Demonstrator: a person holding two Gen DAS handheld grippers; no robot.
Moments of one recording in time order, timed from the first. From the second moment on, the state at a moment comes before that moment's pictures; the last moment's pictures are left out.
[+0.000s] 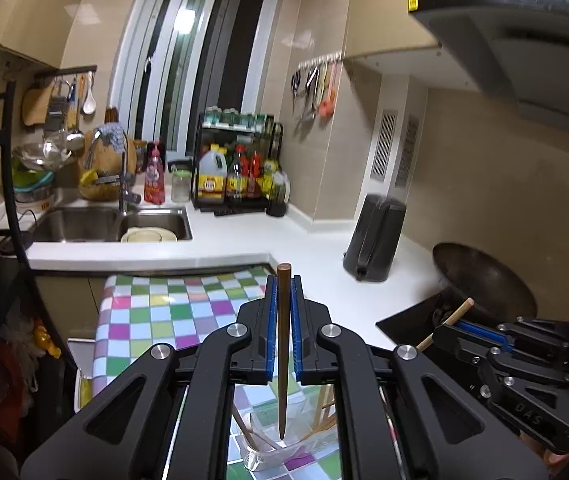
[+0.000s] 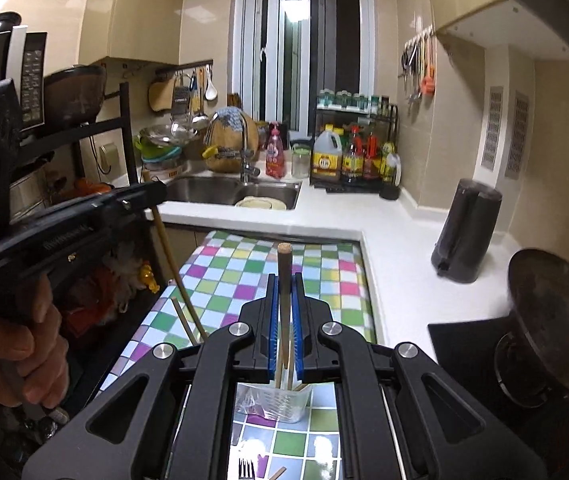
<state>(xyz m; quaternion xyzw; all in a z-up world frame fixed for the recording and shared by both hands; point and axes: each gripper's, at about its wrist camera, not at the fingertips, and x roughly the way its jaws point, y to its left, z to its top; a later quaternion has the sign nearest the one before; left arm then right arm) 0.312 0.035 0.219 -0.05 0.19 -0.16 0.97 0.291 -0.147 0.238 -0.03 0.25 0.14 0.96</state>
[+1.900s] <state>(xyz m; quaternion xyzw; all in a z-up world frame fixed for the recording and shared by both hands) 0.063 -0.014 -0.037 -0.01 0.38 -0.16 0.91 0.085 -0.158 -0.036 -0.01 0.39 0.10 0.91</state>
